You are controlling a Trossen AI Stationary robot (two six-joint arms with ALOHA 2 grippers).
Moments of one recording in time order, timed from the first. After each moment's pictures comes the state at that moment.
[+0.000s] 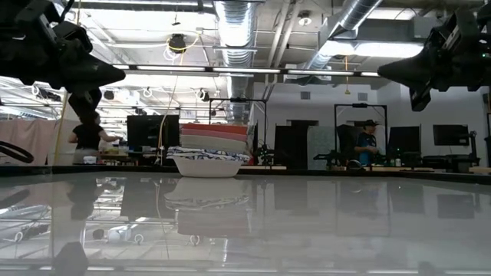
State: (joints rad) left arm -0.03 0.00 0.03 0.00 -0.12 -0.47; right arm -0.11 0.02 0.01 0.11 0.13 0.35
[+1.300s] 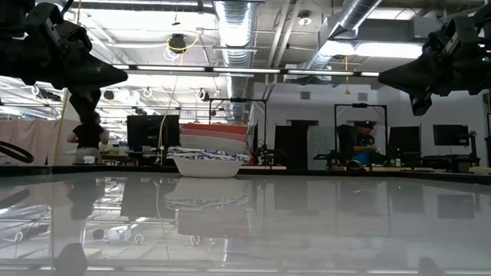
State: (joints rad) left arm -0.03 0.00 0.03 0.01 -0.19 -0.43; right arm -0.11 0.02 0.01 0.04 0.13 0.35
